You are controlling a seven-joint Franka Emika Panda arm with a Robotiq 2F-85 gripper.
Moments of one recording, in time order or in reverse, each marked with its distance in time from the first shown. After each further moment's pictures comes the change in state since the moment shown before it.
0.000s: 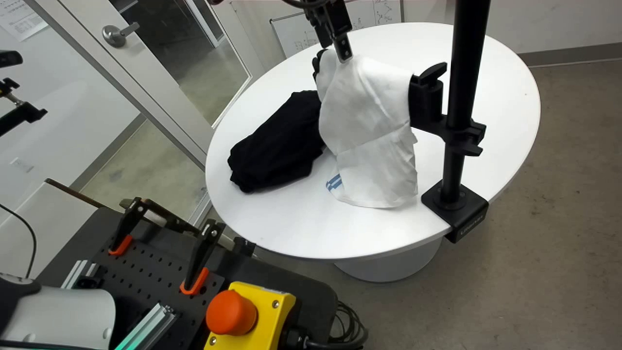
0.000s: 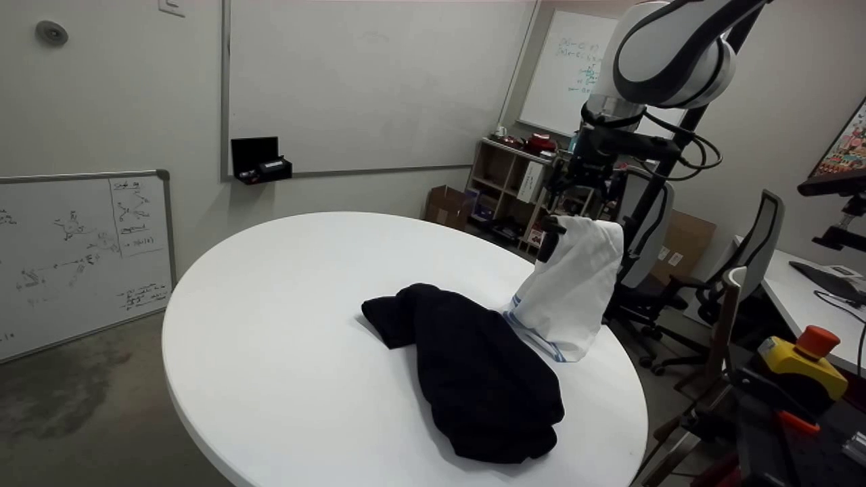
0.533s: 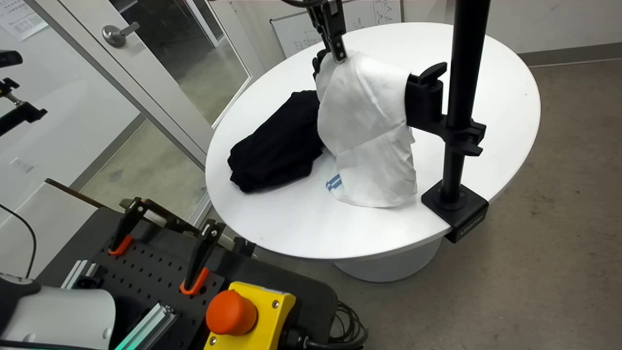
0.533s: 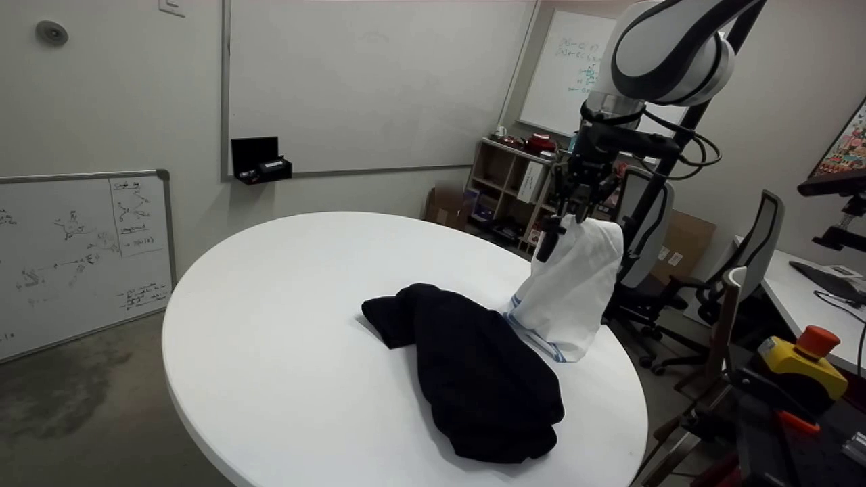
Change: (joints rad) arm 0.003 0.001 -0.003 0.014 0.027 -0.020 0.007
